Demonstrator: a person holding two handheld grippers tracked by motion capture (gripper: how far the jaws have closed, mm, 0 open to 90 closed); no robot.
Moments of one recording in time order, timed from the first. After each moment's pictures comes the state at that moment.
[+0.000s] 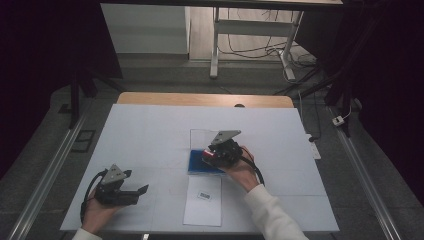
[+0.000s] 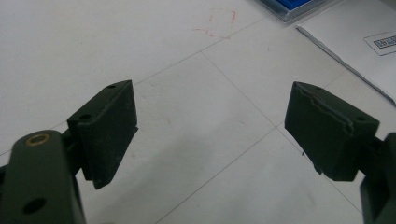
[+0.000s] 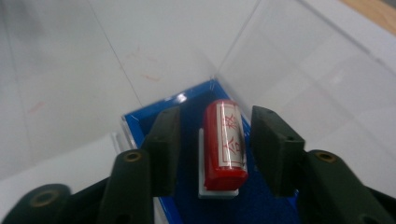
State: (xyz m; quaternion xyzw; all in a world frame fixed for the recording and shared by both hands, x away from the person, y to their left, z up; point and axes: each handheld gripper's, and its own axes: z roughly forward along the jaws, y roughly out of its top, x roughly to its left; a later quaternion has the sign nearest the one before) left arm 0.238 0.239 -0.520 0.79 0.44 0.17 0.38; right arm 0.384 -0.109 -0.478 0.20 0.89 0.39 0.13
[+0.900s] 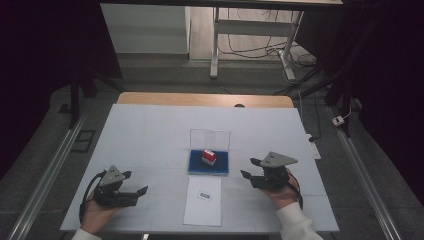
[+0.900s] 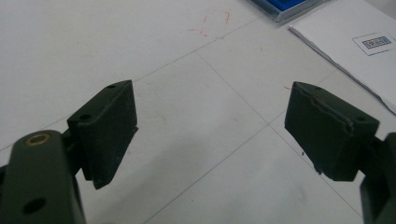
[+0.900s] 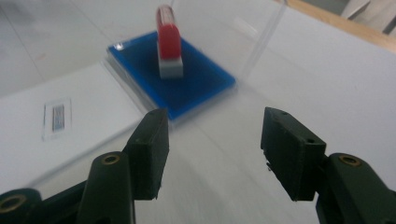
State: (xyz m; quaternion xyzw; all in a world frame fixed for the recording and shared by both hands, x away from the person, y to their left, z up) left arm 0.234 0.240 -0.519 0.79 0.44 0.16 0.39; right arm 0.320 -0.239 -0.484 0.27 0.84 0.43 0.19
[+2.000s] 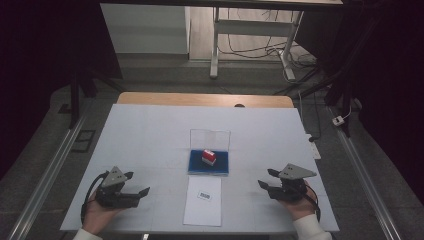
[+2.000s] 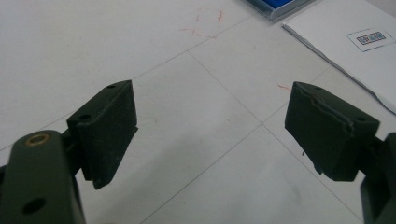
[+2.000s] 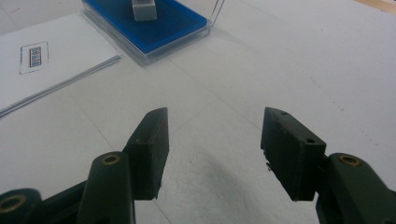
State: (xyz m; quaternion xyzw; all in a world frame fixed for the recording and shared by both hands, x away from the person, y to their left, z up) left arm 0.233 0.236 -0.520 0.80 0.43 0.16 0.39; right arm 0.303 -0.286 -0.504 0.29 0.84 0.42 0.19
